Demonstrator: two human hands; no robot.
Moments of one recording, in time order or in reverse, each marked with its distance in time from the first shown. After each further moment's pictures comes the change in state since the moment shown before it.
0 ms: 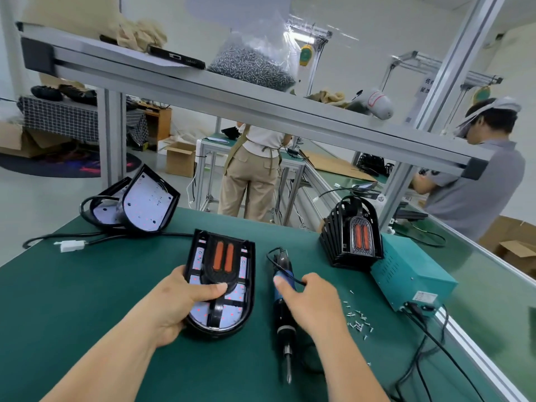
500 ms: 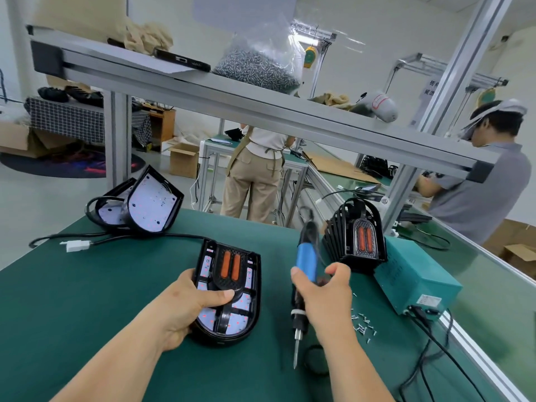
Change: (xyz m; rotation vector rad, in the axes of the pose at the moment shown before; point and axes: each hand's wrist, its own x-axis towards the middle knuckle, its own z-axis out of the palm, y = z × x) left_hand -0.005 0.000 0.004 0.062 0.008 -0.077; right_hand 0.005 0.005 0.004 0.642 0.263 -0.061
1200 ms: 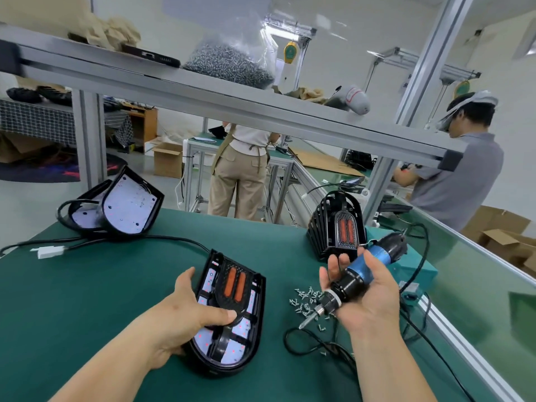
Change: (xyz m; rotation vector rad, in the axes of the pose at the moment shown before) left_hand -0.029 0.005 0.028 0.252 0.035 -0.140; right_hand 0.020 -0.007 -0.074 1.255 -0.062 0.391
